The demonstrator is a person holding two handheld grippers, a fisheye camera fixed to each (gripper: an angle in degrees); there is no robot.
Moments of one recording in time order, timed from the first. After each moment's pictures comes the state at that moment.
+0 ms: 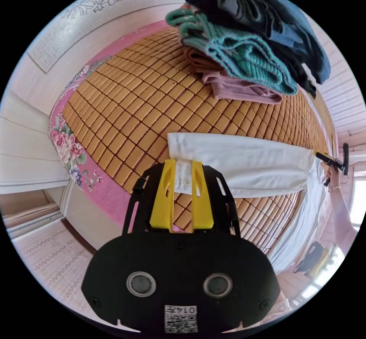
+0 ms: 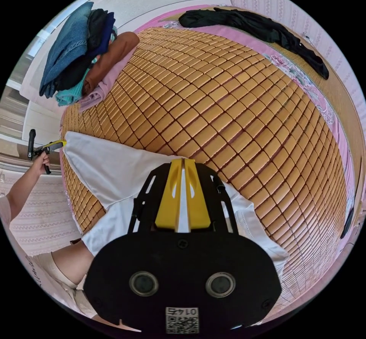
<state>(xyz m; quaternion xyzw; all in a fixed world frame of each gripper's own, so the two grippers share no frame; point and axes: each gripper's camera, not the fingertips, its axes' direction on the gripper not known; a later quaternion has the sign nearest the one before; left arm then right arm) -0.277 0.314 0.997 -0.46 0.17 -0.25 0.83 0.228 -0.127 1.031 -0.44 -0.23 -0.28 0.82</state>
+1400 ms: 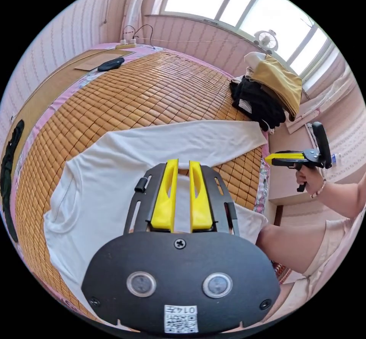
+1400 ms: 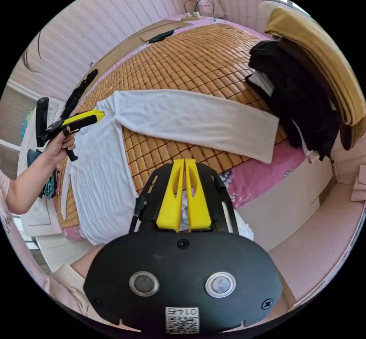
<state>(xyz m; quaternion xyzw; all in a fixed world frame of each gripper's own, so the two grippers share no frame) 0.531 0.185 0.822 -0.14 0.61 0.32 0.71 0.680 0.204 0.651 -0.32 0.10 0.24 0.91</state>
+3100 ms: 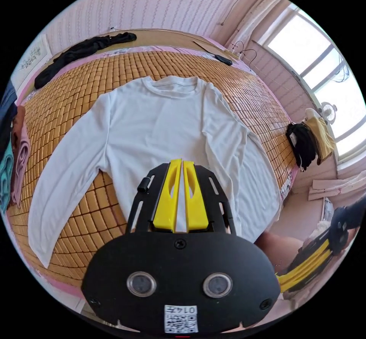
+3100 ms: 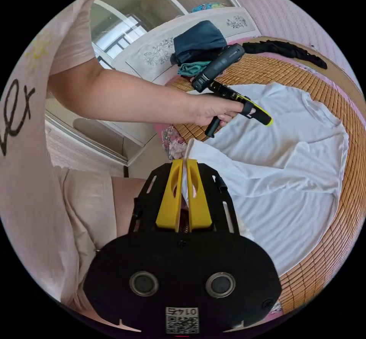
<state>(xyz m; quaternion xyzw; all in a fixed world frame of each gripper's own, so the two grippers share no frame) 0.347 0.343 1.010 -0.26 0.48 0.06 0.84 0.438 0.249 0.691 -0.37 -0.43 -0.23 0.79</state>
